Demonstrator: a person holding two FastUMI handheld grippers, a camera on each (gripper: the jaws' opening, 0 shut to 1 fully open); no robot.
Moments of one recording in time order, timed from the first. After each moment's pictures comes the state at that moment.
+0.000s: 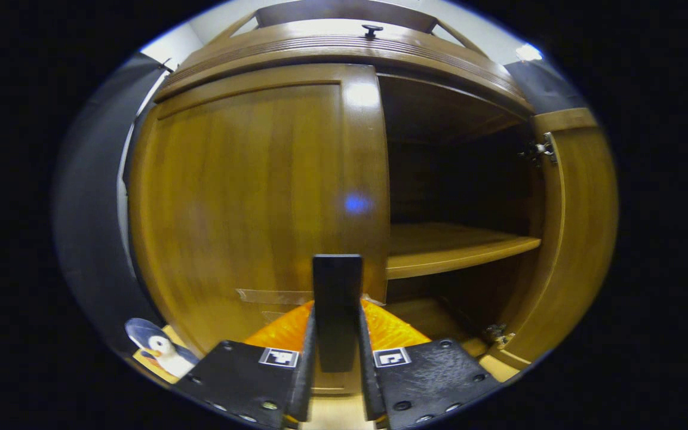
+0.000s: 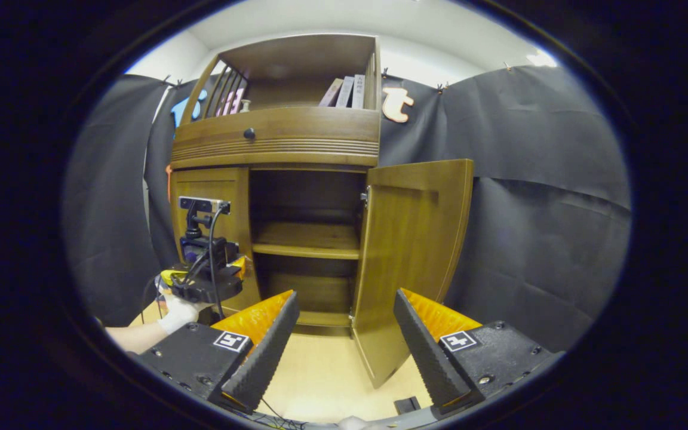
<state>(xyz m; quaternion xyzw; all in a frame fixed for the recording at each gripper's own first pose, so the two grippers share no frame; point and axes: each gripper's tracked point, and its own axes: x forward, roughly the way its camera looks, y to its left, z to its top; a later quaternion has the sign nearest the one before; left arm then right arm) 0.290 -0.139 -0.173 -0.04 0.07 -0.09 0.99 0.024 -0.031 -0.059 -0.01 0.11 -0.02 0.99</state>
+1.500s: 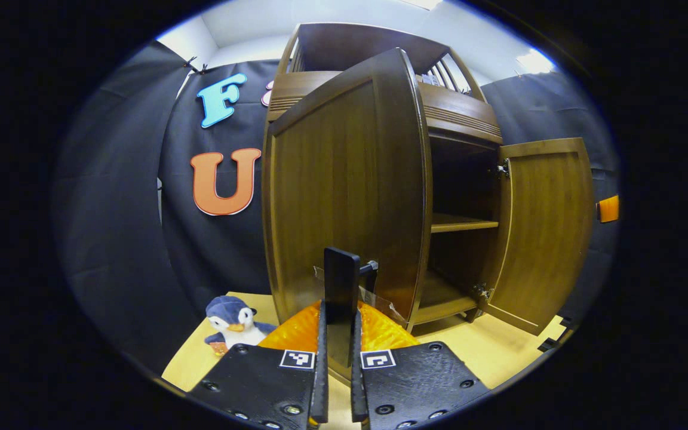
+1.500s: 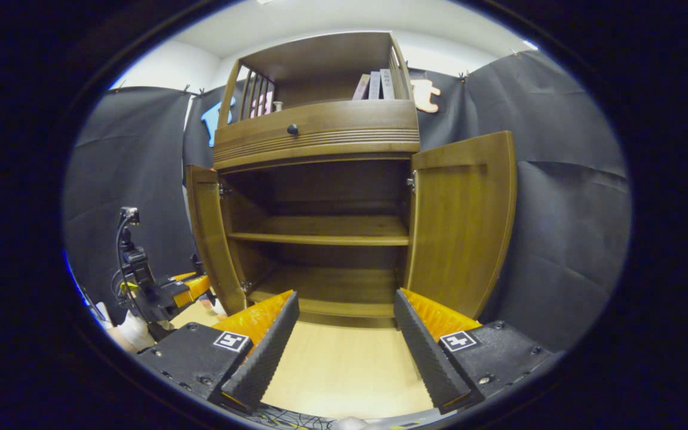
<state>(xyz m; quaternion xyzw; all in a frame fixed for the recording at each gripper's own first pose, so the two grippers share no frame) 0.127 0.004 -0.180 -0.03 0.07 -0.10 0.99 0.006 0.027 -0.083 0.03 0.12 0.09 0.99</state>
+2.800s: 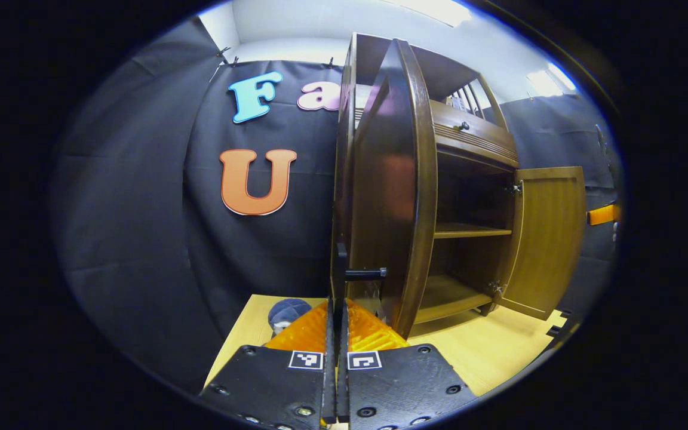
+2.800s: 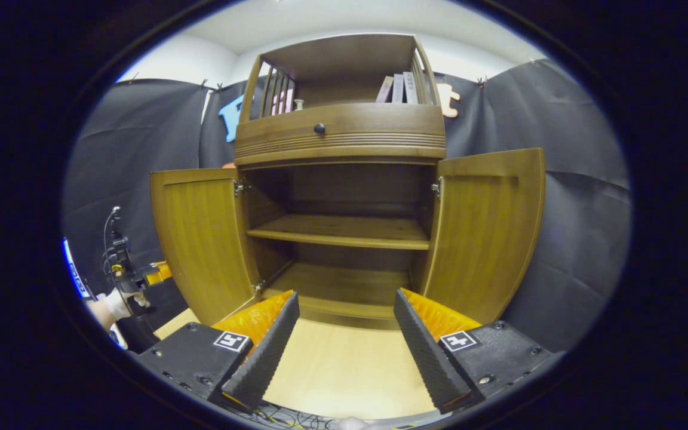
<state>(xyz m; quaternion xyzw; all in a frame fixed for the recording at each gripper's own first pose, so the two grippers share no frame) 0.122 0.144 -0.193 -0.07 0.05 -0.13 0.99 0.000 0.060 -0.079 0.01 0.11 0.11 0.99</state>
